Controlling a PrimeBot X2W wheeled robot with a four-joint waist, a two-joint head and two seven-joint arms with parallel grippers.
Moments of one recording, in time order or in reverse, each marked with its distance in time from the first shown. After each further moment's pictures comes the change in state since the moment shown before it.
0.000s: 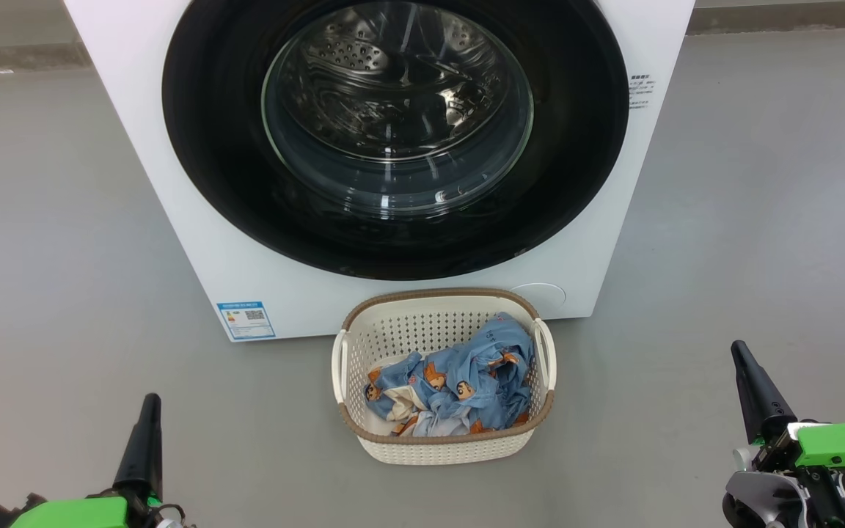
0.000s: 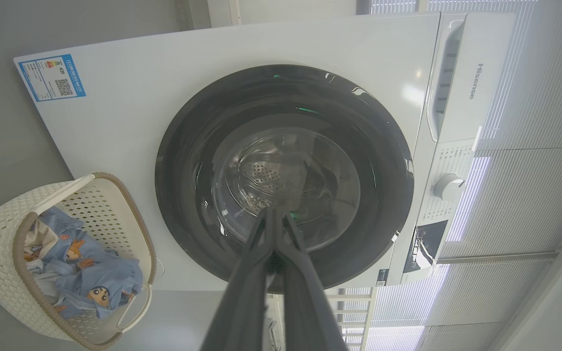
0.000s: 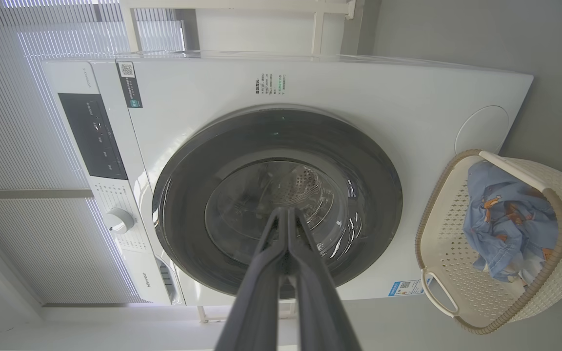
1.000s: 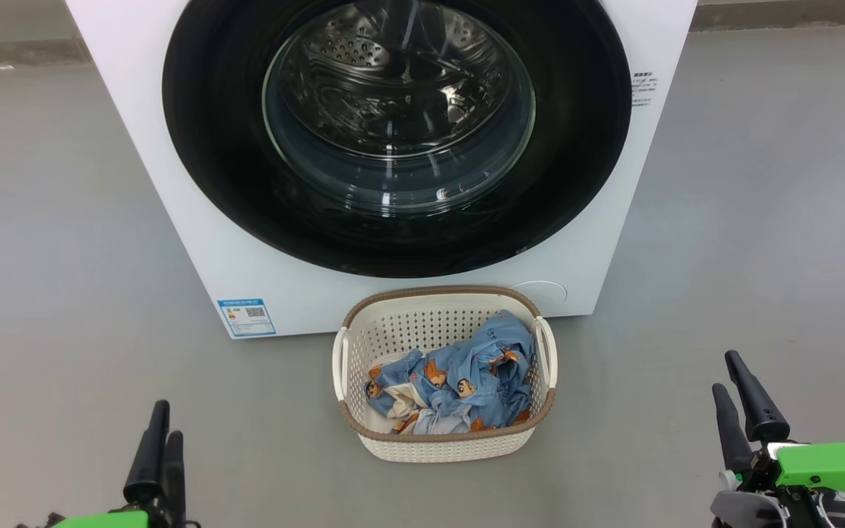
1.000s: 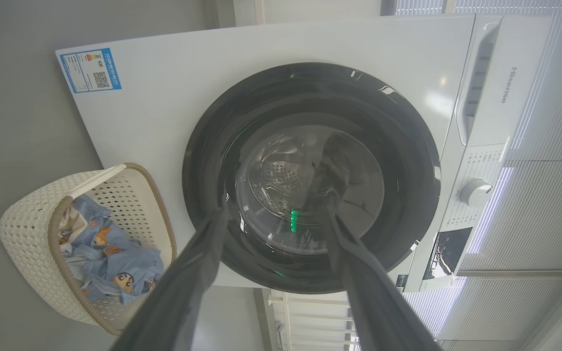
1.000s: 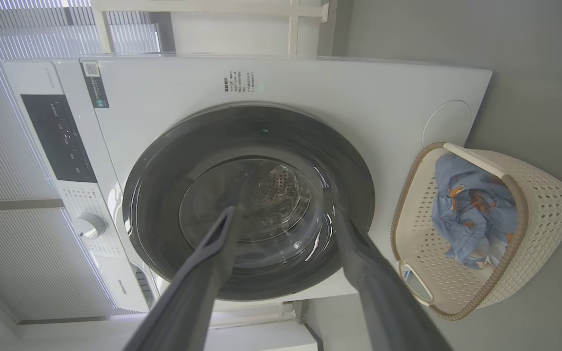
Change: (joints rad) left arm 0.023 -0.016 -0.032 0.034 0.005 0.002 -0.046; right arm 0.029 0.018 0.032 0.028 -0.018 0.000 -0.050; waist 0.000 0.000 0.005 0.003
